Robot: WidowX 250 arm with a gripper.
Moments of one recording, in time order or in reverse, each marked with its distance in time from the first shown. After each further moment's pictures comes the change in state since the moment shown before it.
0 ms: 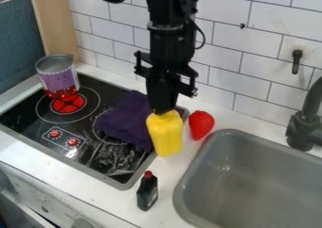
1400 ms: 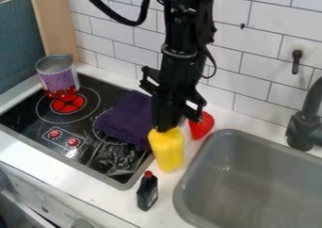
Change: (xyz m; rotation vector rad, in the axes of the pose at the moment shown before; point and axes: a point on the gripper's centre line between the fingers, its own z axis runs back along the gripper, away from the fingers) arm -0.002 -0.005 -0.021 0.152 0.038 0.019
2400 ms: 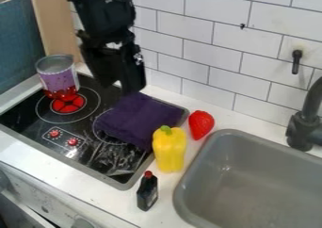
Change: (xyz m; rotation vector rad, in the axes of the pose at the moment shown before) arm -0.054 0.041 0.060 -0.306 -0.265 0.015
